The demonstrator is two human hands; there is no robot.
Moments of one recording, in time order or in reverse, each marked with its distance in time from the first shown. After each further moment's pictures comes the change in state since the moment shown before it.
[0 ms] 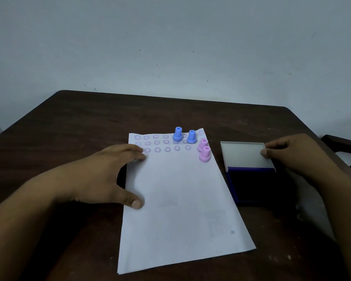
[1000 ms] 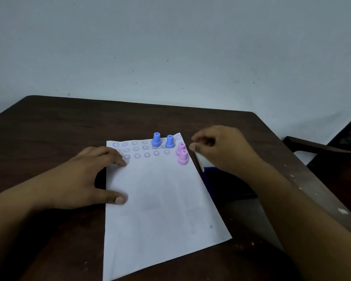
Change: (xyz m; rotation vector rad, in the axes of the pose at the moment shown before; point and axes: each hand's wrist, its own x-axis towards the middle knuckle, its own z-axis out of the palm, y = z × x) left_hand 0.010 -0.010 0.017 -0.010 0.187 0.158; right_hand -0.035 -0.084 0.041 -0.243 0.042 -0.442
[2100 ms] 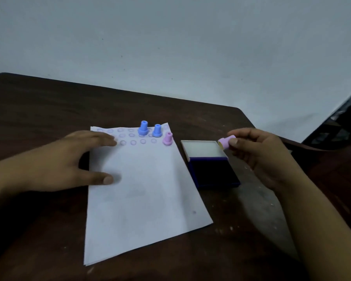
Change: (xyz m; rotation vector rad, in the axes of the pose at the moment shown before) left_hand 0.004 0.000 0.001 -0.046 0.046 0.010; right_hand -0.065 0.054 -0.054 0.932 0.077 0.415
